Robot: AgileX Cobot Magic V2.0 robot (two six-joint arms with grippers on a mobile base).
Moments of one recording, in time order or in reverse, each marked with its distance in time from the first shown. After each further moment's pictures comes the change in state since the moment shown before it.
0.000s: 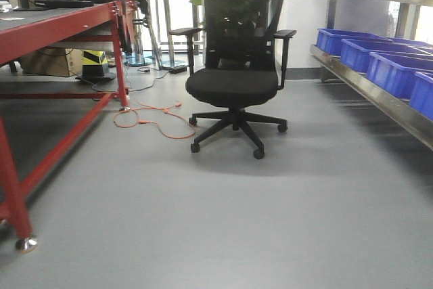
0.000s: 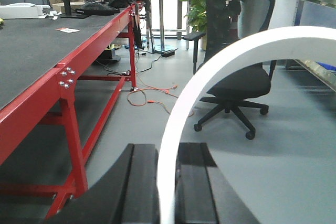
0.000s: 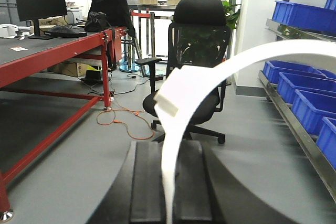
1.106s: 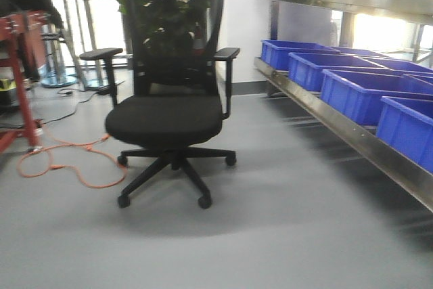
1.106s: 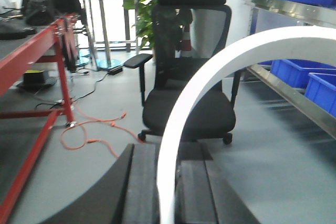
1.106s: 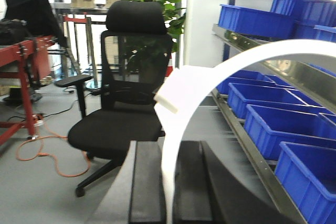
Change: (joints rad) left arm 0.000 0.000 0.000 0.000 0.000 0.000; right arm 0.000 0.000 0.000 0.000 0.000 0.000
